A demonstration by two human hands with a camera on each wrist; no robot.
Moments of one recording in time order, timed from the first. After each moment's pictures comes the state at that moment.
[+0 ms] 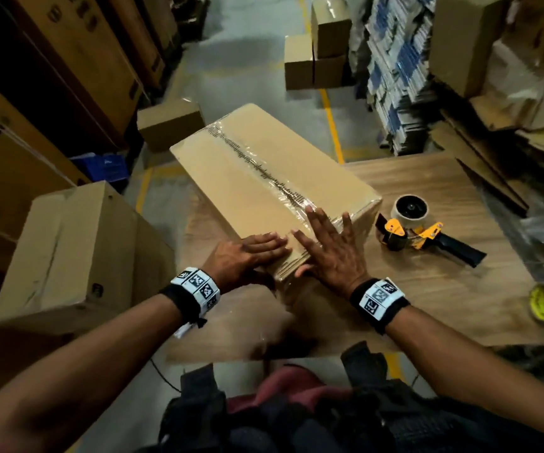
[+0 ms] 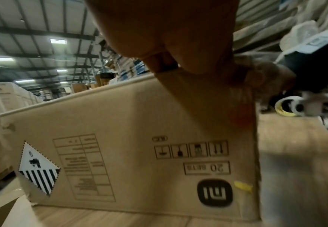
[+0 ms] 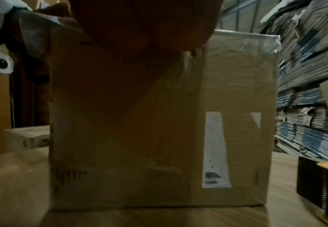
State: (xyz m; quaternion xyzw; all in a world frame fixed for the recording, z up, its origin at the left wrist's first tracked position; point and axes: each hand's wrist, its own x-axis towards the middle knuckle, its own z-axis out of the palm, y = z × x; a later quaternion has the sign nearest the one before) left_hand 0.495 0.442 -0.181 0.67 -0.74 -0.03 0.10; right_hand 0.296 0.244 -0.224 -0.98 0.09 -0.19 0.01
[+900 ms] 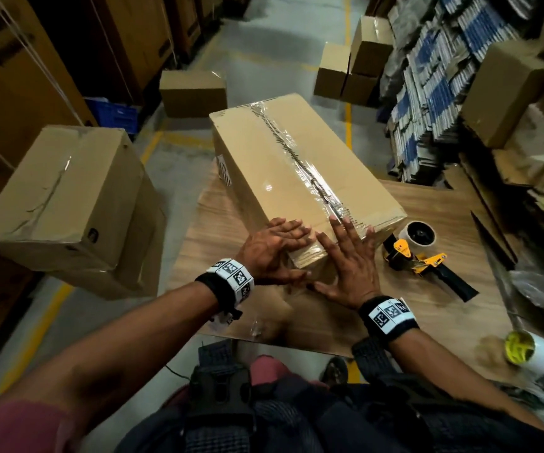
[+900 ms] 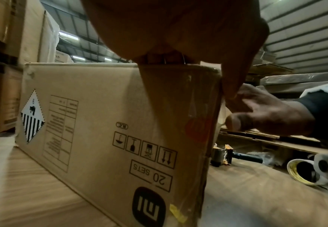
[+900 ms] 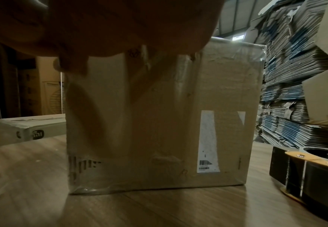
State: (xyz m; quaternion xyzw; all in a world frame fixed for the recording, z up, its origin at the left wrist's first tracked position) left_hand 0.453 0.442 -0.200 0.73 -0.63 0.01 0.25; right_hand 0.277 0.264 -0.212 -0.98 0.08 -0.17 0.01
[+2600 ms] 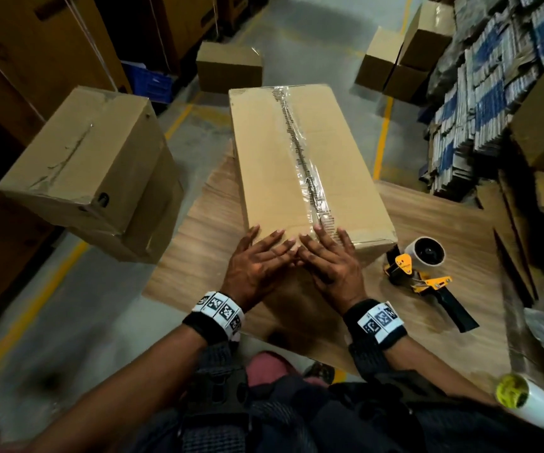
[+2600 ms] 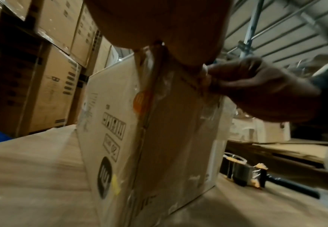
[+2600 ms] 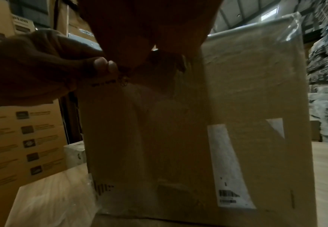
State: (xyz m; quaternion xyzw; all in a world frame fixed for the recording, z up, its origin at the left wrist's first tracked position) left_hand 0.388 0.456 -0.221 0.78 -0.51 0.18 0.31; right_hand 0.295 0.243 -0.216 -0.95 -0.11 -0.27 0.15
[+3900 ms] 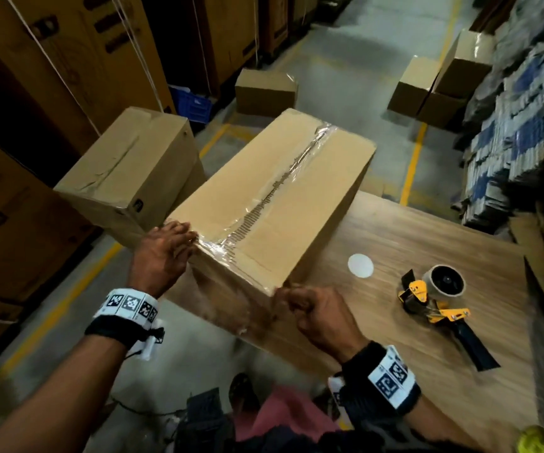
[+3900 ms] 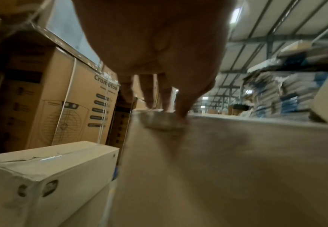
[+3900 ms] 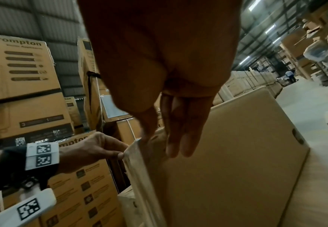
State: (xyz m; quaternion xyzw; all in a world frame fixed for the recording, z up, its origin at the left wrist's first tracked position) left_hand 0.449 0.606 -0.178 0.93 -0.25 0.11 0.24; right_hand 0.259 0.296 -0.157 -0.91 -0.02 -0.01 0.42
